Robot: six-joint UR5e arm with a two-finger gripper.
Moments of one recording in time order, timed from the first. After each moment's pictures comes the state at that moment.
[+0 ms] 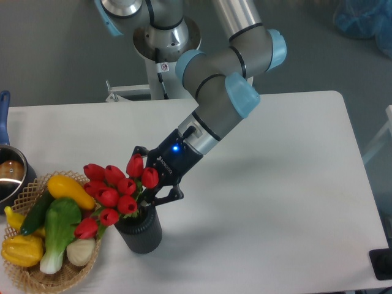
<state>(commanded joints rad) 2.50 -1.85 -1.73 -0.84 0.51 1.13</state>
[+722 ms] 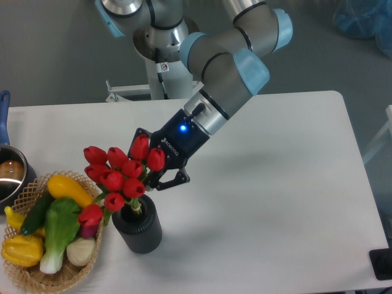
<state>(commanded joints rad) 2.51 -1.80 -1.73 -0.84 0.42 1.01</state>
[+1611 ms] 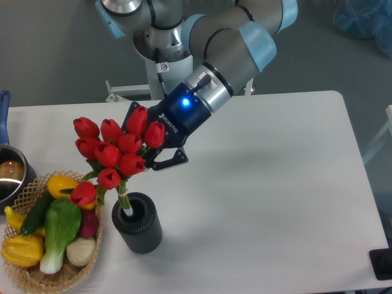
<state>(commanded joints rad) 2.55 -1.77 -1.67 -0.84 0.32 0.89</state>
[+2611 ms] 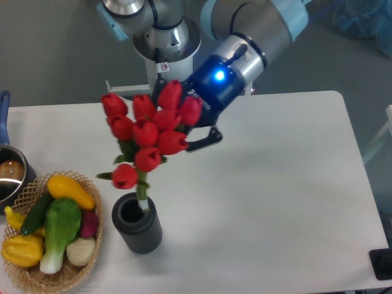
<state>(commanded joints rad) 2.71 -1.75 -1.60 -0.84 0.29 0.79</state>
